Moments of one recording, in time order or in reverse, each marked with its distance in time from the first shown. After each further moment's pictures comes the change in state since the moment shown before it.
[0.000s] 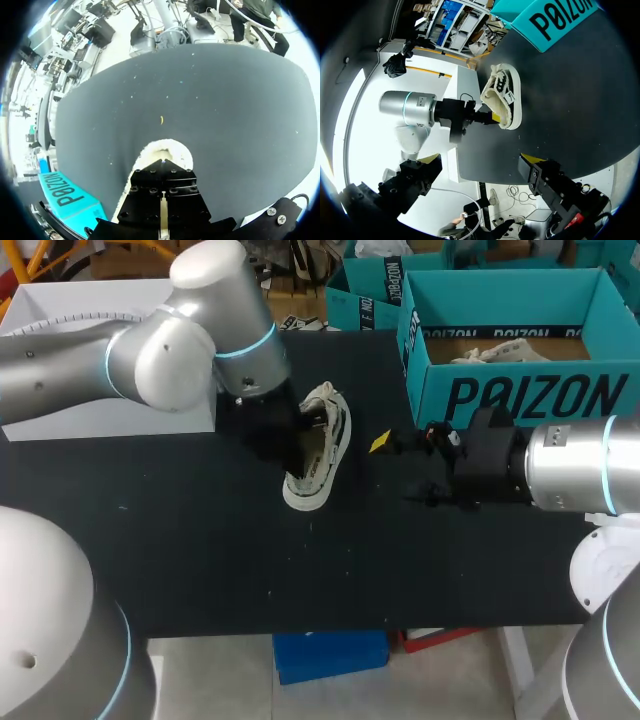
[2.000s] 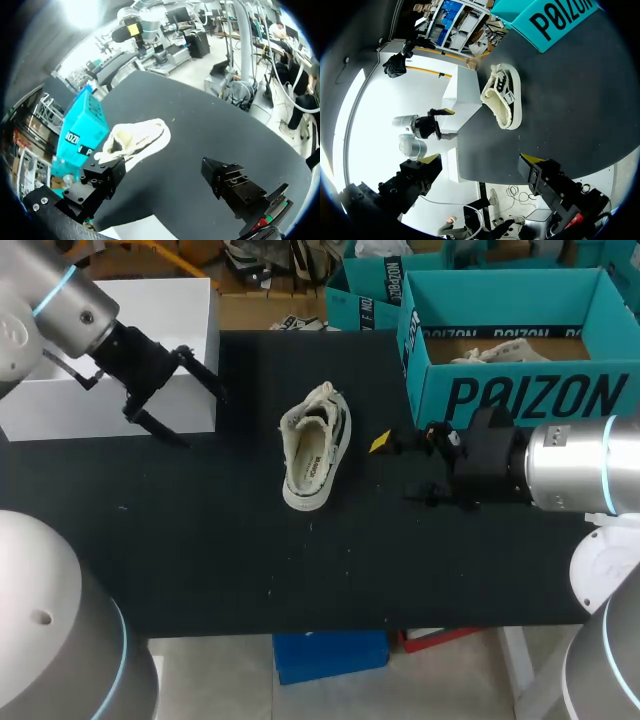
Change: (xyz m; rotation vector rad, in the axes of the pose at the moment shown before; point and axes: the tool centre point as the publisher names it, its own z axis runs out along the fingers) left arm 0.116 0.009 -0.126 0.175 -0.431 -0.811; right arm 0.000 0.000 0.000 0.000 0.000 0.000
